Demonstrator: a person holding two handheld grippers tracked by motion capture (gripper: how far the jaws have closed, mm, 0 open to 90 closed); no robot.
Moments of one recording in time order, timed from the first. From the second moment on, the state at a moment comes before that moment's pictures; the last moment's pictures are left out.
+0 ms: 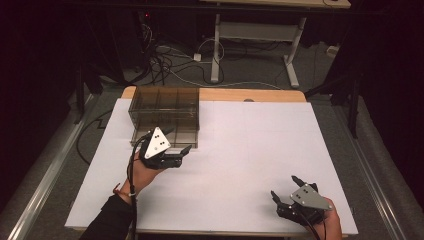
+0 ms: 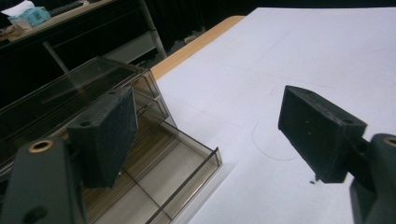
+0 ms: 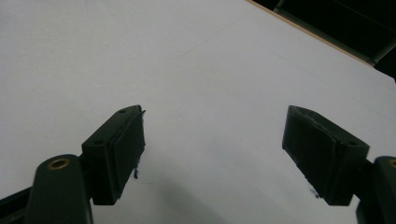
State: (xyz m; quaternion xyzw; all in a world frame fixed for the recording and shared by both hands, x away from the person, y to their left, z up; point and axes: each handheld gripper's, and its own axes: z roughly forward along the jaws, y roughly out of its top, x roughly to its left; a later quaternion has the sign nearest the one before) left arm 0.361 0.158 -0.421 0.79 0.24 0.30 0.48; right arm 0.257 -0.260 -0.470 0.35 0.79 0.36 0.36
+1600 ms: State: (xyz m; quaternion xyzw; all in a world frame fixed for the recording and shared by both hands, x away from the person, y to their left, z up) left arm 0.310 0.144 -0.422 0.81 0.15 0.30 0.47; right arm 0.256 -0.257 -0.470 0.35 0.79 0.36 0.36
